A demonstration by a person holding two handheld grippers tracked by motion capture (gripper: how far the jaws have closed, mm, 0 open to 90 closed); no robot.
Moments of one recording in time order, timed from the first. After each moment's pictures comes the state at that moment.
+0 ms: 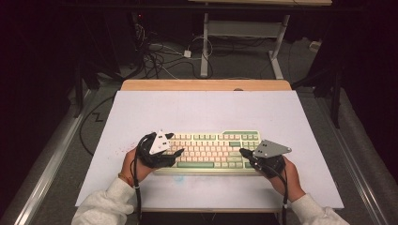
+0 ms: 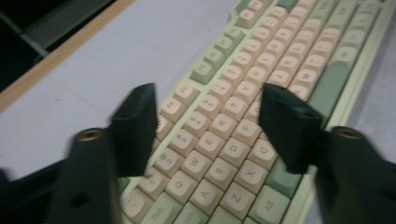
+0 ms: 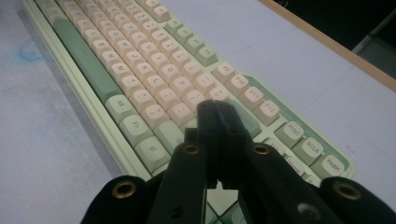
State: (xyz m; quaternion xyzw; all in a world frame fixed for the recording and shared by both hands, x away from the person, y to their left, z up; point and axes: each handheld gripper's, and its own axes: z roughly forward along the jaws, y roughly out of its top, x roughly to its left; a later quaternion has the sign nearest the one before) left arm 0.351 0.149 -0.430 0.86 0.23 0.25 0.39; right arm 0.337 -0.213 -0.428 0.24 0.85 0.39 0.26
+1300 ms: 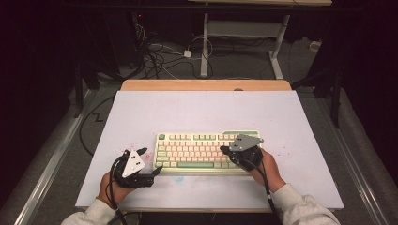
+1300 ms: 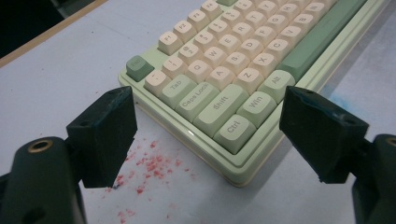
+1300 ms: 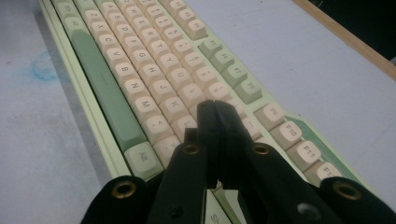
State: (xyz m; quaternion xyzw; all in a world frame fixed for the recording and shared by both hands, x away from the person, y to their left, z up) left arm 0.303 0.209 -0.465 0.84 0.29 0.26 0.39; right arm 0.362 -0.156 -0.433 0.20 0.88 0.38 0.22
